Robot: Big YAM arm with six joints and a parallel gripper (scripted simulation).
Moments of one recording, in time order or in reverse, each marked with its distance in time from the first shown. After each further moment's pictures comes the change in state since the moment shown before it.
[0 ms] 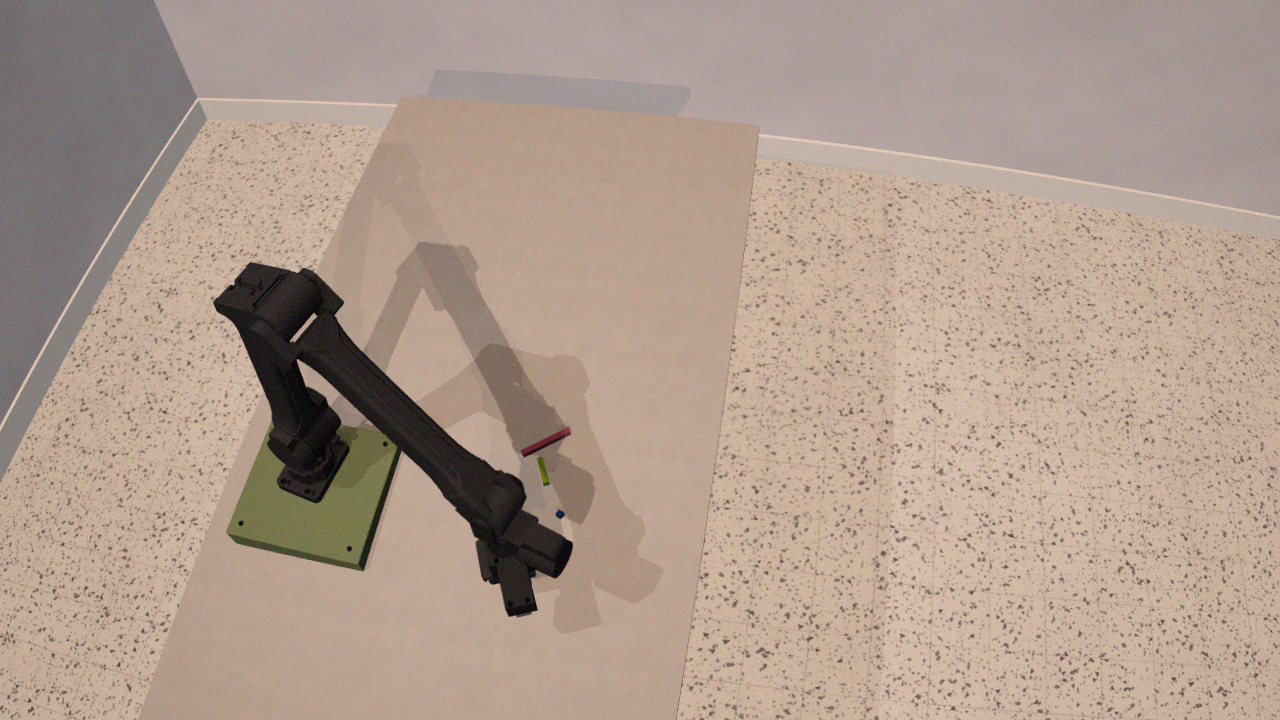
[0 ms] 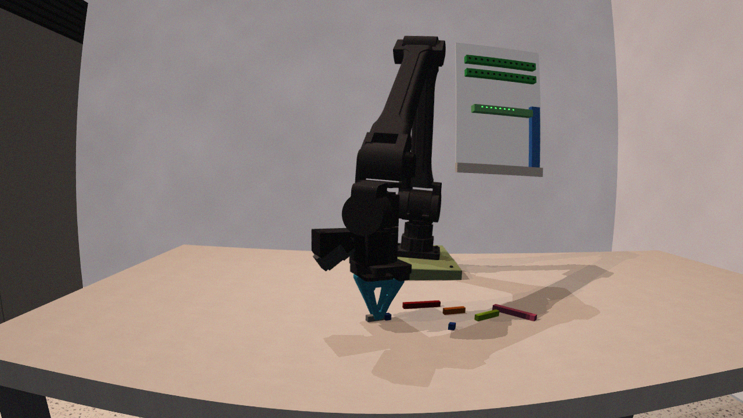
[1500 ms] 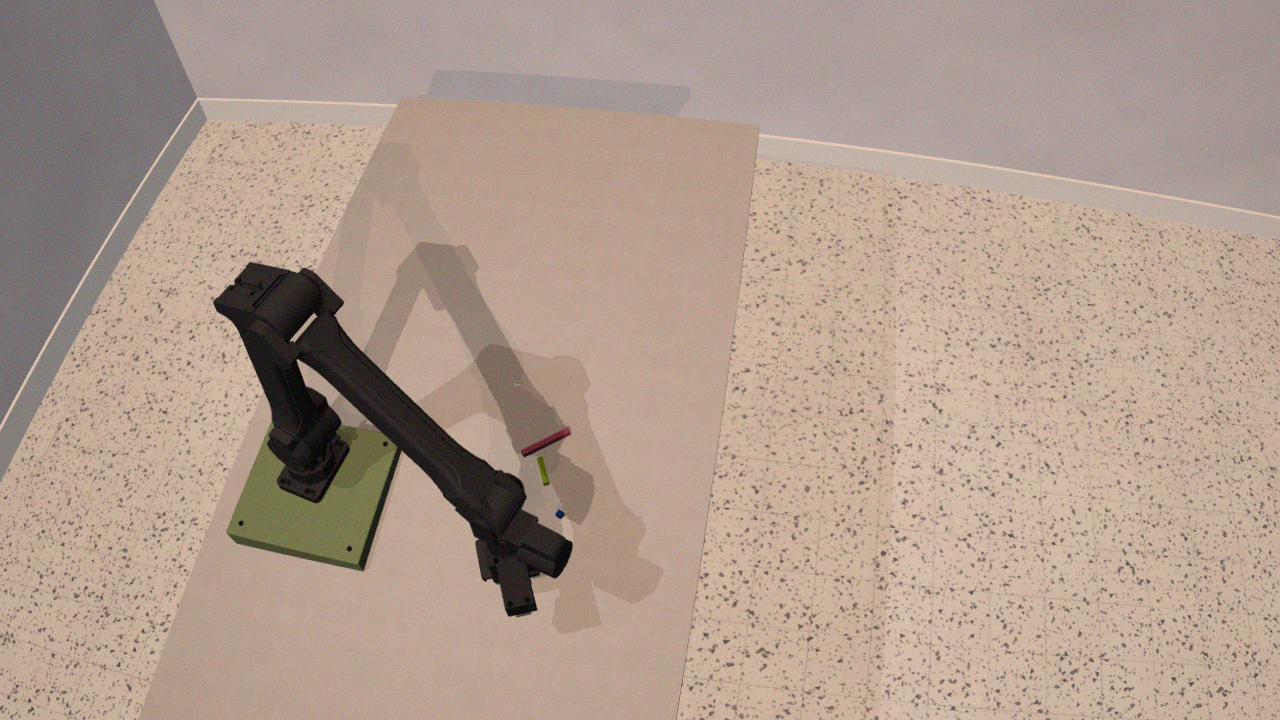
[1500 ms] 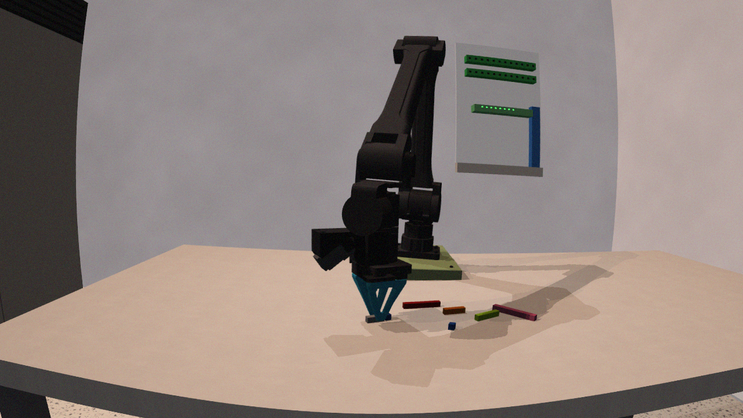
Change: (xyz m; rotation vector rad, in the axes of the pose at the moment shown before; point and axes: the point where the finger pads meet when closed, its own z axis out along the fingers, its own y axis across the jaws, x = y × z) arm 0.000 -0.001 0.000 0.002 0.002 0.000
